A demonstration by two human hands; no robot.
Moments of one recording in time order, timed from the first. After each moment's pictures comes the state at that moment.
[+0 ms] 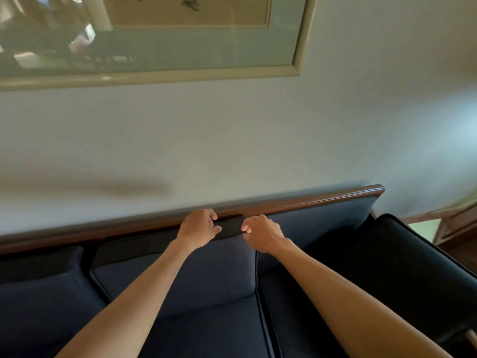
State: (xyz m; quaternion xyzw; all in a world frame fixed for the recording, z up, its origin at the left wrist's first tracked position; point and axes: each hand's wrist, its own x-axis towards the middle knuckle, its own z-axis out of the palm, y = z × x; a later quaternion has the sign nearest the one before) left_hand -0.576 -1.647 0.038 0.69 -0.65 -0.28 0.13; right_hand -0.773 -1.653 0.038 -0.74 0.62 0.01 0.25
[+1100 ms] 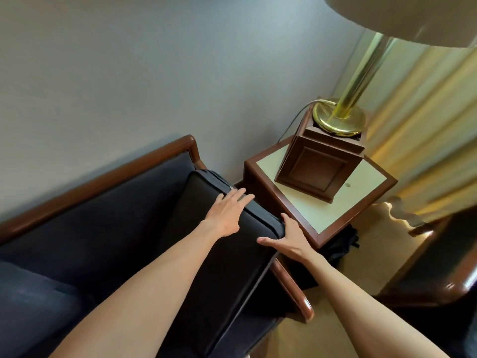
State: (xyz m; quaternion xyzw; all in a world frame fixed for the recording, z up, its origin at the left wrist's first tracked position) left_hand -1.302 -1.663 -0.068 0.36 -0.92 -0.15 -0.11; right_hand -1.479 -1.538 -0.122 -0.42 0.80 -0.14 0.40
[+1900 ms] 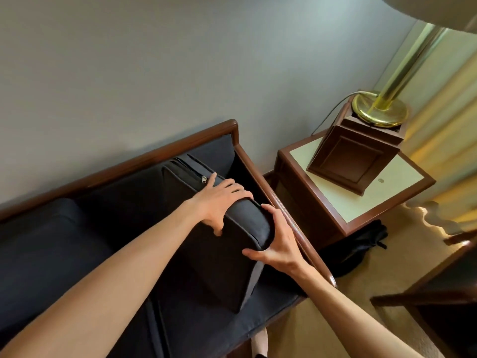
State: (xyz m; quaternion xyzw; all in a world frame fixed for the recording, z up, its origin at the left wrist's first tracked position) left_hand -1.161 -1.627 0.002 0.29 -0.93 -0.10 -0.22; right_hand -1.331 -1.480 -0.069 -0.58 0.62 -0.40 0.35
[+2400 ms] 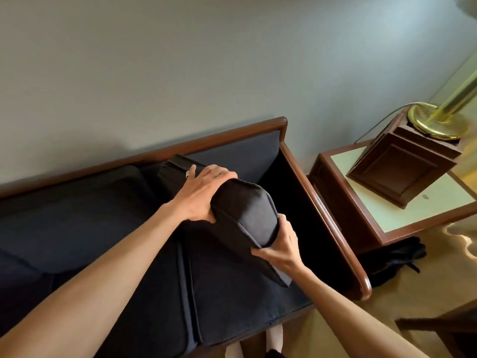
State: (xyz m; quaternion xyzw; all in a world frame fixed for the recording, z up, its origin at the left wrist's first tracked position) left_hand -0.987 -1.568 0.034 0.45 -0.88 -0.13 0.00; right_hand -1.217 -1.451 -0.073 -0.58 0.68 -0.32 0.33
